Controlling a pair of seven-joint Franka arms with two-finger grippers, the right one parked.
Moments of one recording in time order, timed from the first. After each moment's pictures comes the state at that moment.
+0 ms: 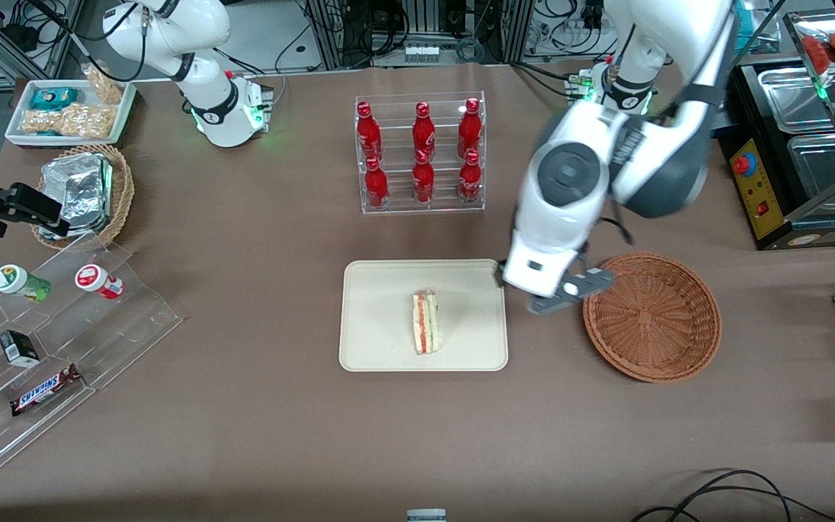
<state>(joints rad) -0.46 0.38 -0.02 -1.47 0.07 1.74 -0.81</state>
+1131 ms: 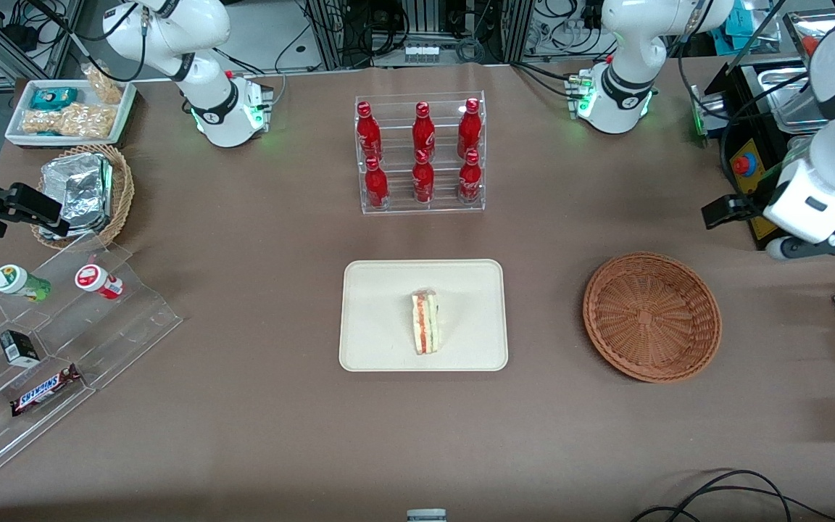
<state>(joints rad) 0.02 0.01 -0.09 -1.67 0.06 1.54 -0.16</state>
